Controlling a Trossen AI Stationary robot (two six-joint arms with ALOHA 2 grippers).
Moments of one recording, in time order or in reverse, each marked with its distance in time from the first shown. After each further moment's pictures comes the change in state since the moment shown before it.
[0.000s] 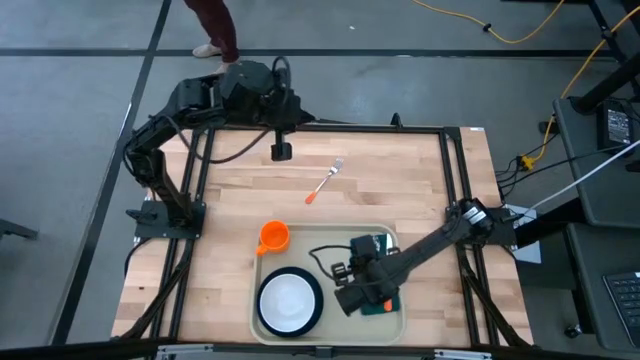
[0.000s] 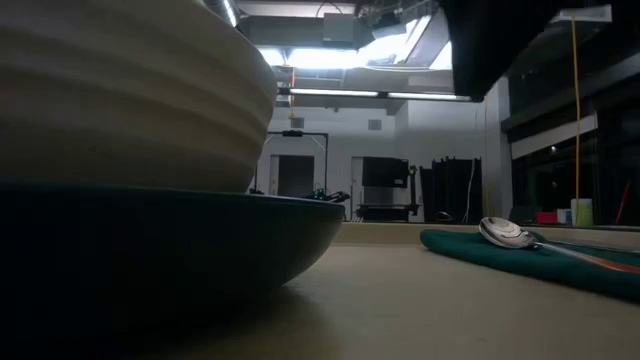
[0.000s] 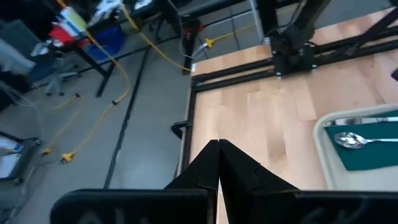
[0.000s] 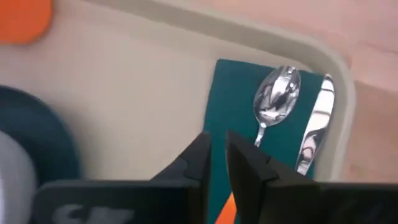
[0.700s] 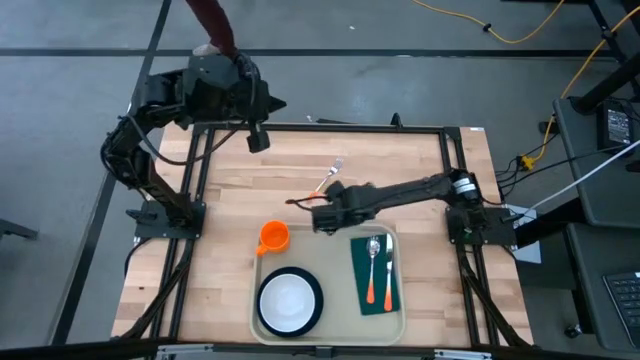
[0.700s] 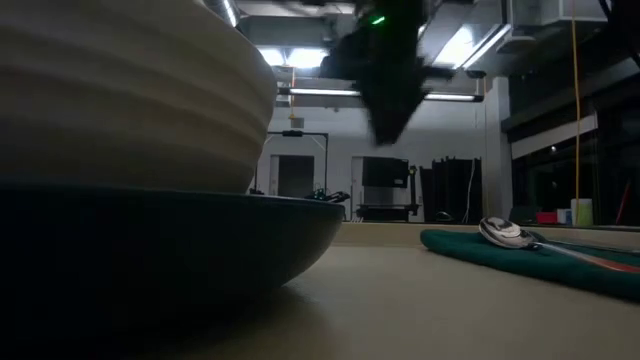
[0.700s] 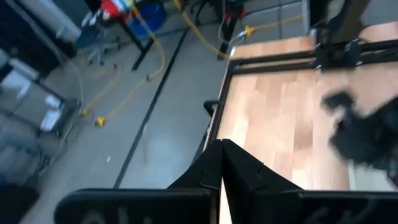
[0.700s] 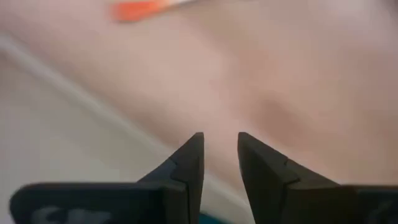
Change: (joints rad) left arm 0.008 -0.108 0.001 -0.108 -0.161 -0.115; right arm -0.403 -0.038 -0.067 0.115 -0.001 -0.817
